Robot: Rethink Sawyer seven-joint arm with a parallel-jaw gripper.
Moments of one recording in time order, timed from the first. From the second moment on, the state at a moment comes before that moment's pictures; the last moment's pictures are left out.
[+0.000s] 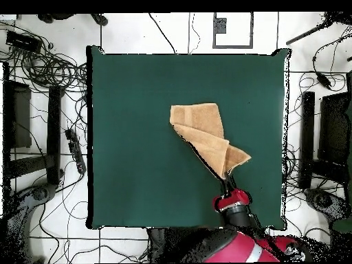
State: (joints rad) arm -0.38 -0.38 -0.46 1.92 -0.98 -1.31 1.36
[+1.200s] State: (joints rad) arm -0.42 -0.38 -0.46 1.98 -1.02 -1.35 1.36
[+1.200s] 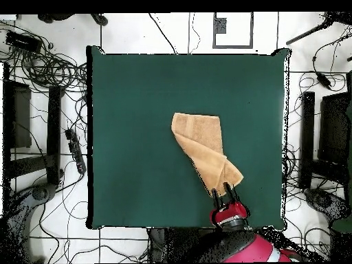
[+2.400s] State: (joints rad) arm -0.10 -0.69 -0.43 1.96 -1.31 -0.89 1.67
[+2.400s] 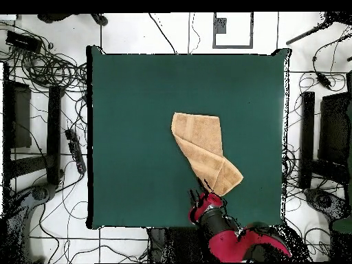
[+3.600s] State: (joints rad) arm 0.01 -0.69 -0.34 1.79 -1.51 -0.67 2.54
